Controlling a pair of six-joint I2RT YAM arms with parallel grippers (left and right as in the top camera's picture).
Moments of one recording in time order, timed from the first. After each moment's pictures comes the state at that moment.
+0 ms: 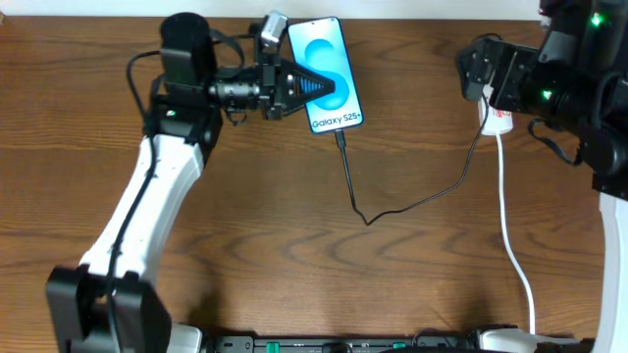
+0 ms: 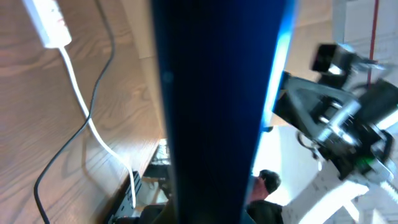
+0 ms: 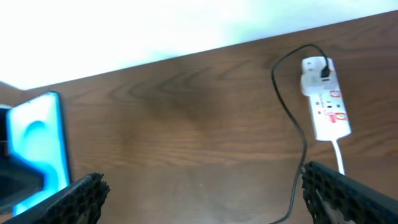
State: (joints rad) left arm -0.19 1.62 1.31 0.09 1.36 -1.15; right arm 0.11 1.46 2.04 -1.25 -0.15 0.30
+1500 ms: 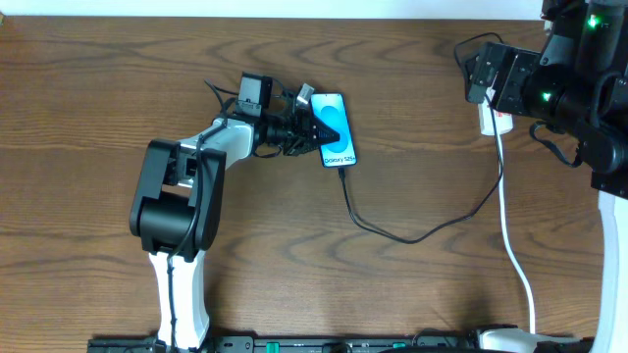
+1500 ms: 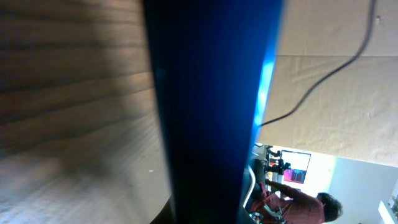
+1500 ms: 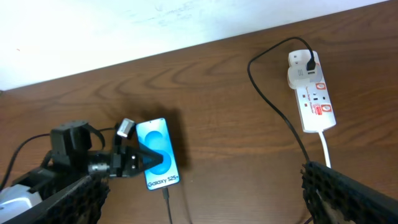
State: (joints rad) left arm -0.23 2.19 1.31 -0.08 1.14 -0.59; right arm 0.11 1.47 2.04 -1.27 -0.11 0.30
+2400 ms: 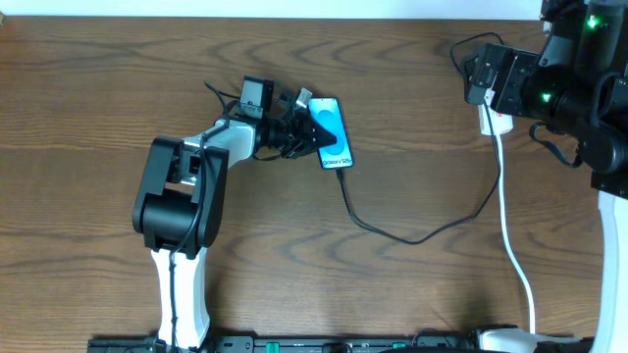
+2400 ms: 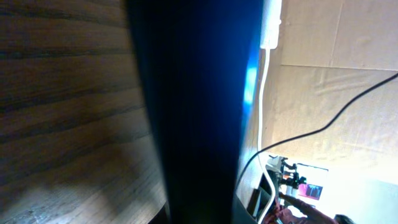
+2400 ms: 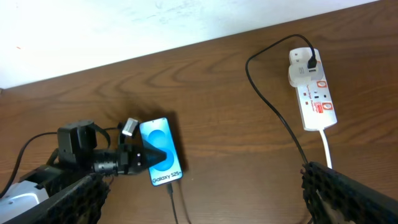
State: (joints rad) left arm -0.24 2.21 1.31 -0.09 1.04 -0.58; right arm 0.11 1.47 2.04 -1.28 -0.11 0.30
